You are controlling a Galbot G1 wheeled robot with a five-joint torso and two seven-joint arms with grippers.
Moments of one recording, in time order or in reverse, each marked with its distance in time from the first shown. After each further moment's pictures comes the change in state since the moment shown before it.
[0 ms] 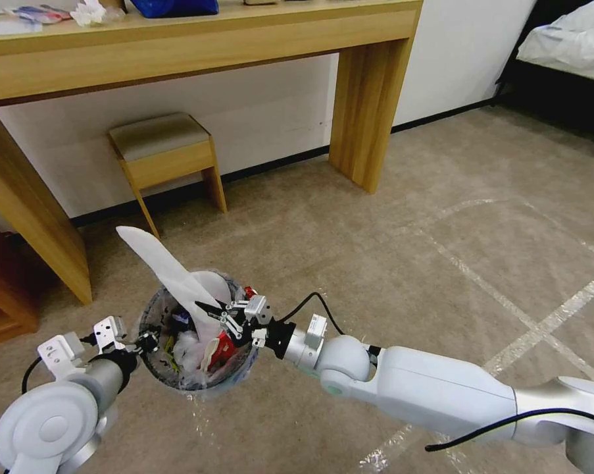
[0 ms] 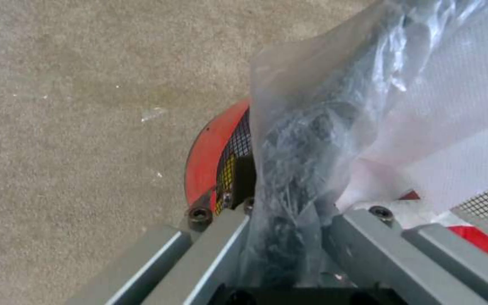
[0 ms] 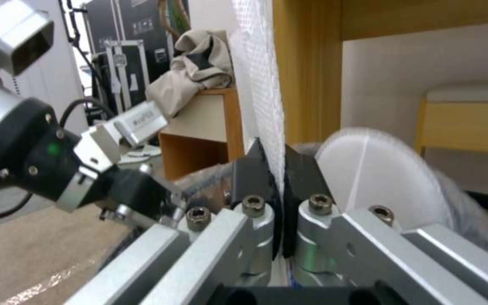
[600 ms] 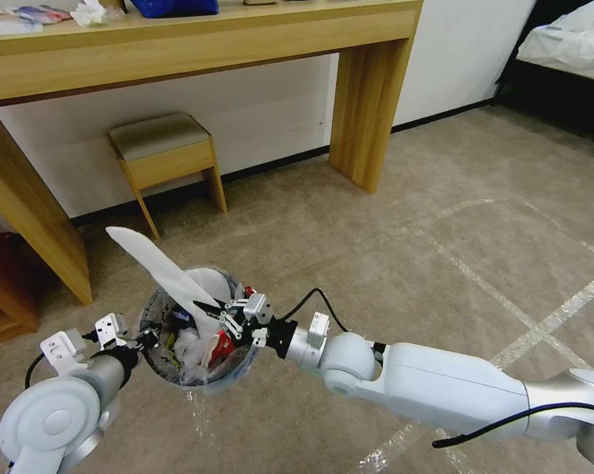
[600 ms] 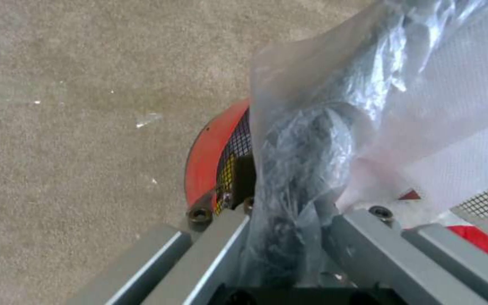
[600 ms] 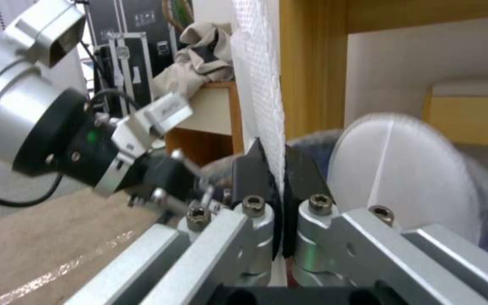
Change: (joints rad) left arm -0.032 -0.002 0.008 0.021 -0.004 0.000 0.000; right arm 0.021 -0.036 -0.038 0.065 -0.012 -0.028 0.042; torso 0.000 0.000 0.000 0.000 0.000
